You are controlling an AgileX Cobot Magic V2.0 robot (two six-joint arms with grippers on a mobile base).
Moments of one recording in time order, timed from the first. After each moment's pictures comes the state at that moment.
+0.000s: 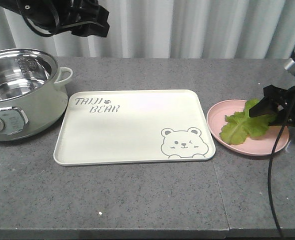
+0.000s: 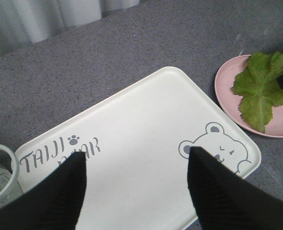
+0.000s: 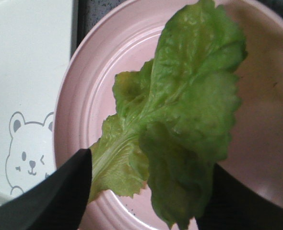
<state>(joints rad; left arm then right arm) -0.42 1.65 -1.96 -0.15 1.10 0.08 -0.32 1.94 -1.49 0.76 1.11 -0.54</state>
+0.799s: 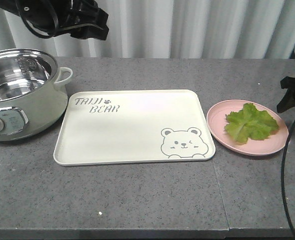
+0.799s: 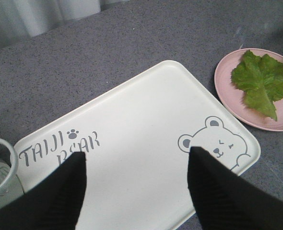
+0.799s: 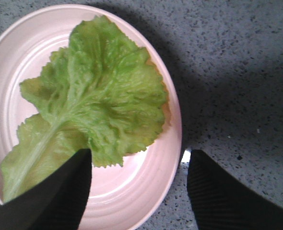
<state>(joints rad) -0.42 1.65 -1.96 -0.15 1.13 0.08 -0.32 1.94 -1.71 0.38 1.22 -0.26</state>
